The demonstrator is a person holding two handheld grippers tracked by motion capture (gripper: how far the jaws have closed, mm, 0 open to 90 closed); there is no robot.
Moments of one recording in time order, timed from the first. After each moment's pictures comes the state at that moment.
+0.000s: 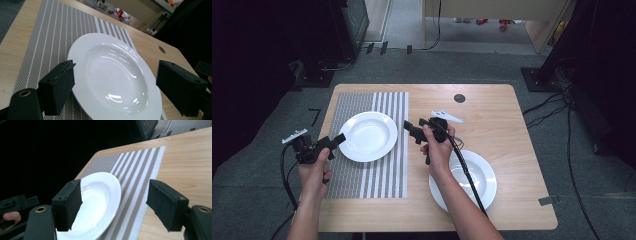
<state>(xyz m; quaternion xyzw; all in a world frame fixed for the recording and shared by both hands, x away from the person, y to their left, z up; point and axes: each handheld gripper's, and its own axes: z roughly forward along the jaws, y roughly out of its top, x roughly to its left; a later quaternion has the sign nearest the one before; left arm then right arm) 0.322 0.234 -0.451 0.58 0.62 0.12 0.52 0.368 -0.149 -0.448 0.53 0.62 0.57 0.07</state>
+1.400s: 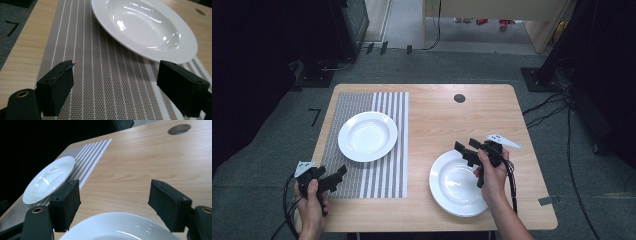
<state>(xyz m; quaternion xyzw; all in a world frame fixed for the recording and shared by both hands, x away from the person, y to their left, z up) 0.248 0.224 -0.495 0.62 0.64 0.20 0.41 0.294 -0.296 -0.467 0.56 0.62 0.54 0.11</state>
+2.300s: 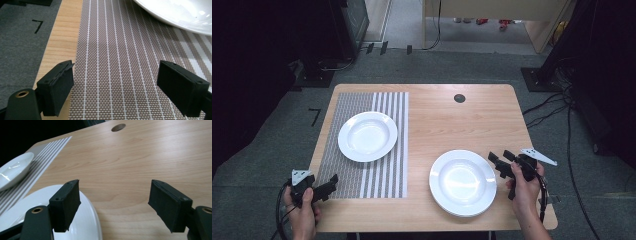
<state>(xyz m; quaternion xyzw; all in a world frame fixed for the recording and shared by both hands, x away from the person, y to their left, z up) 0.232 0.242 -0.508 0.64 0.64 0.24 0.35 0.257 -0.386 -0.491 0.61 0.60 0.50 0.17</state>
